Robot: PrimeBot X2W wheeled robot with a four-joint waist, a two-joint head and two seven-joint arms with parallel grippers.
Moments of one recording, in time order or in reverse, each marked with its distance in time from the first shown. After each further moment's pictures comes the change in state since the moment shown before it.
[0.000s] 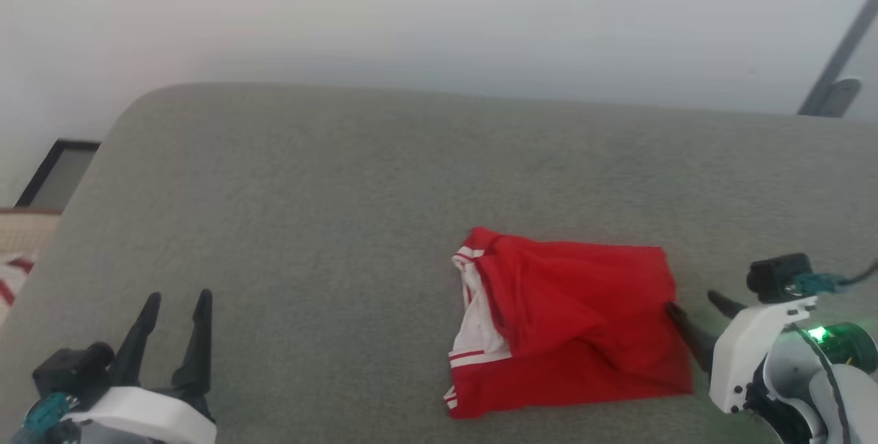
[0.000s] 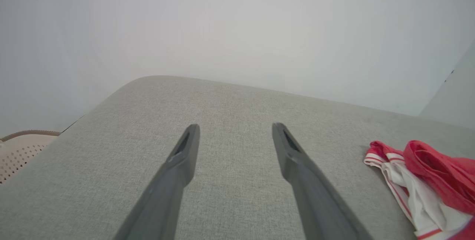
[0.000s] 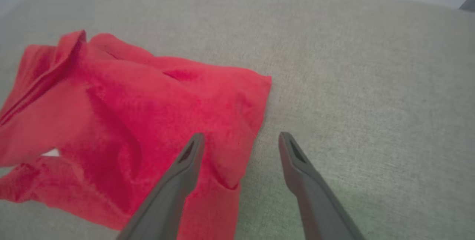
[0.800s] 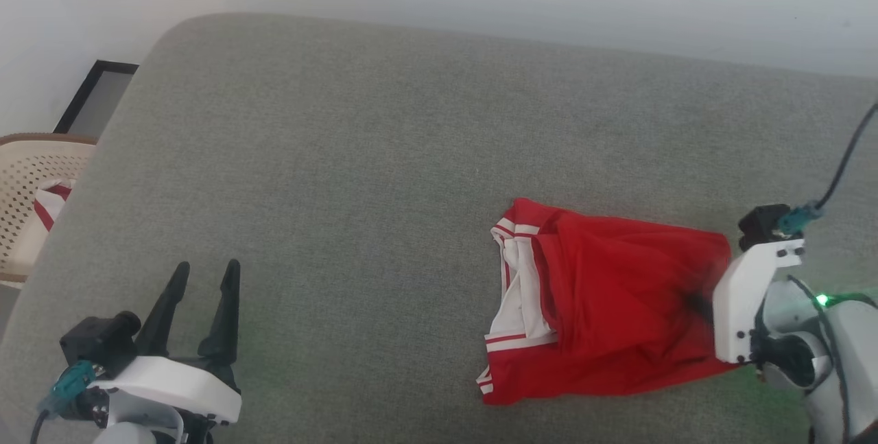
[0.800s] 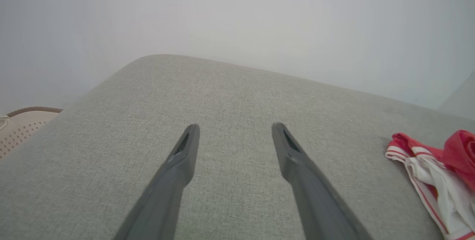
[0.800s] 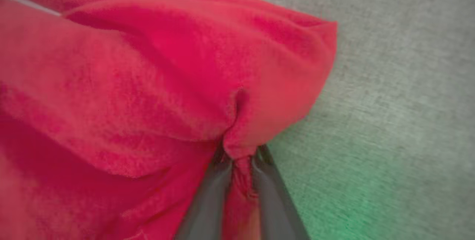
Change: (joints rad) left arm -0.087 -0.031 -0.049 0.024 -0.010 0.000 0.000; right arm -0.162 0.053 -0.066 0.132 -0.001 0.000 0.456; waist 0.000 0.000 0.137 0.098
